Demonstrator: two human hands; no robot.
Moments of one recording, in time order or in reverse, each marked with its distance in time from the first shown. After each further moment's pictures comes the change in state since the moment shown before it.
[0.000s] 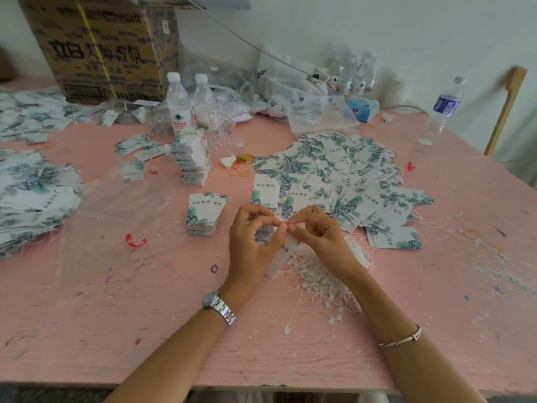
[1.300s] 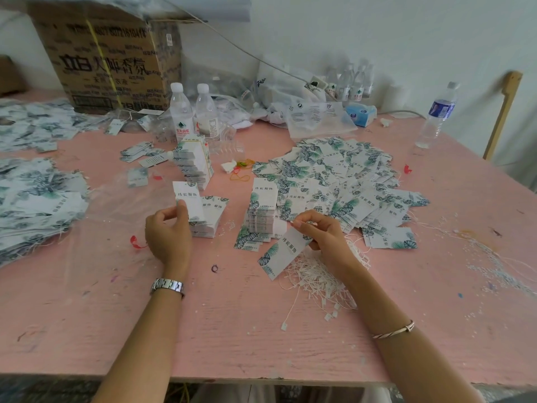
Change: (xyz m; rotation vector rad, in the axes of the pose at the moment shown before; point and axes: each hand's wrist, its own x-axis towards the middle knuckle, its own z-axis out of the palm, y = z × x) left_hand 0.039 -0.052 -0.090 0.208 0.572 -0.549; right_hand 0.000 0.000 -0.005 0.248 -0.005 0.212
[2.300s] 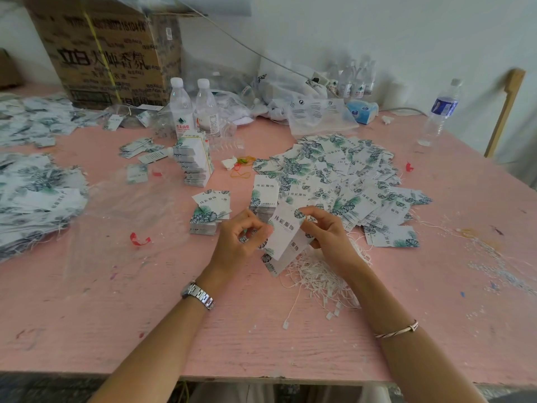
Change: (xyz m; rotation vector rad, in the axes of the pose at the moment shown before) left_hand -0.069 0.014 0.028 -0.323 -0.882 0.428; right_hand -0.005 -0.006 0.003 0.064 -0.052 -0.022
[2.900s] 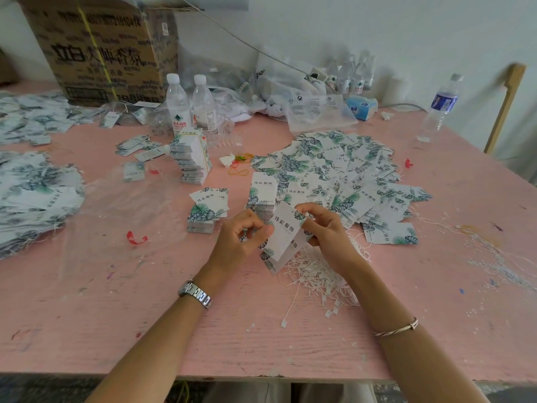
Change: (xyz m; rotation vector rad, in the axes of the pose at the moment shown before) left_hand 0.001 -0.005 -0.001 -0.001 -0.062 -0.042; right_hand 0.001 -0.002 0.002 0.005 -0.012 -0.007
